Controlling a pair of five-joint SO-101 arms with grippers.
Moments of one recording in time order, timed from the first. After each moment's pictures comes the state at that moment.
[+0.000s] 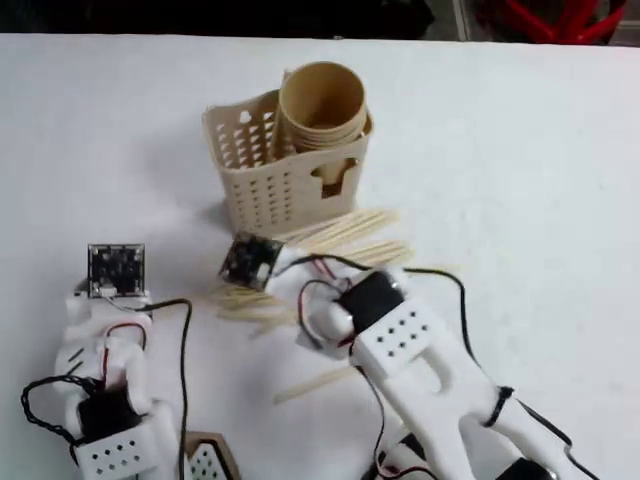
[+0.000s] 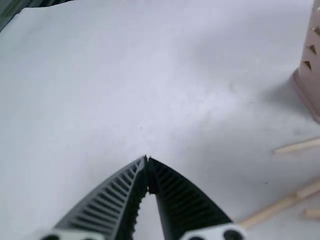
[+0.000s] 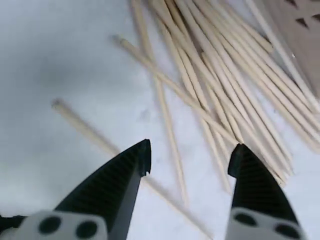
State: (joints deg) left arm -25.5 -104.0 94.4 52.2 -20.4; right arm -41.8 -32.9 42.5 73.0 34.2
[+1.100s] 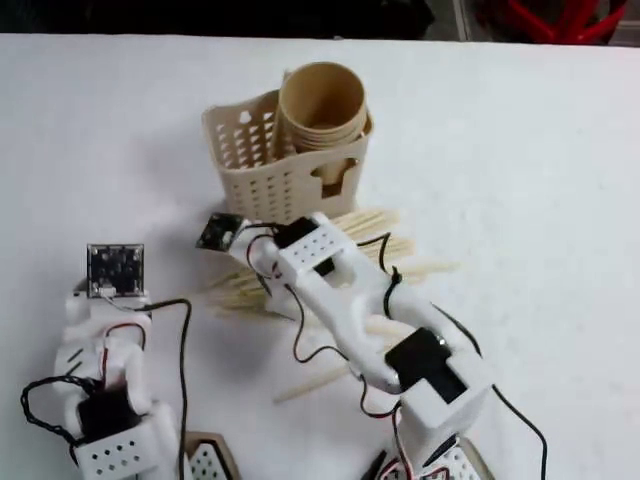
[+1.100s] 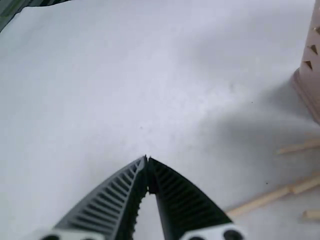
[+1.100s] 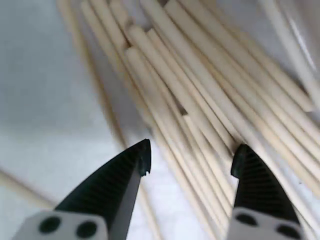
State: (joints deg) left arm -25.7 -104.0 94.4 52.2 -20.4; right arm -39.3 13.4 20.7 62.9 34.2
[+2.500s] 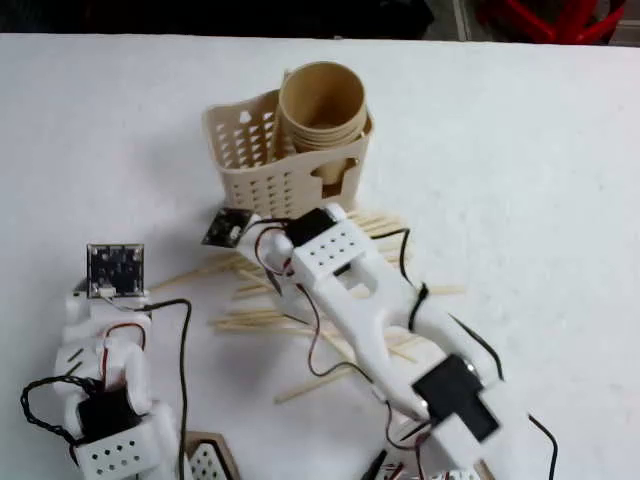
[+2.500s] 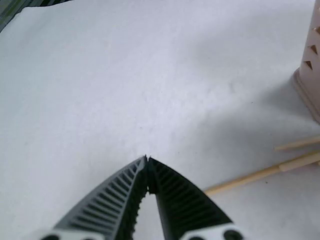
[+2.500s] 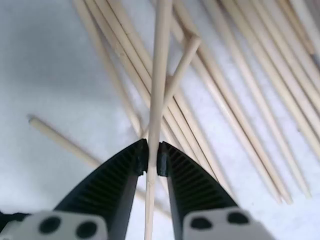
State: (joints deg) left arm -25.7 -104.0 94.4 52.2 -20.4; right arm -38.9 -0.4 20.7 78.2 34.5
